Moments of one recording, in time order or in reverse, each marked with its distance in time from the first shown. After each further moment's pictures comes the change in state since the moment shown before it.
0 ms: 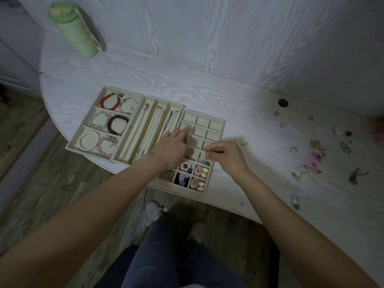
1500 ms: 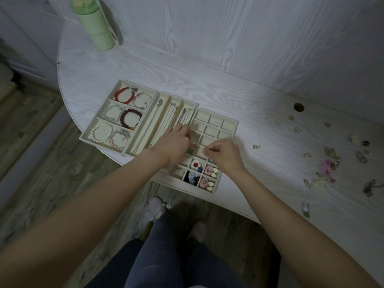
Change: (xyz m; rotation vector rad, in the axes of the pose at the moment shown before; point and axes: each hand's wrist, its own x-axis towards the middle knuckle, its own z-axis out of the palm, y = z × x) left_hand -0.015 -0.018 -0.007 -0.112 -0.029 -0.079; right_hand 0.017 -0.007 0.033 -0.295 -0.011 -0.088
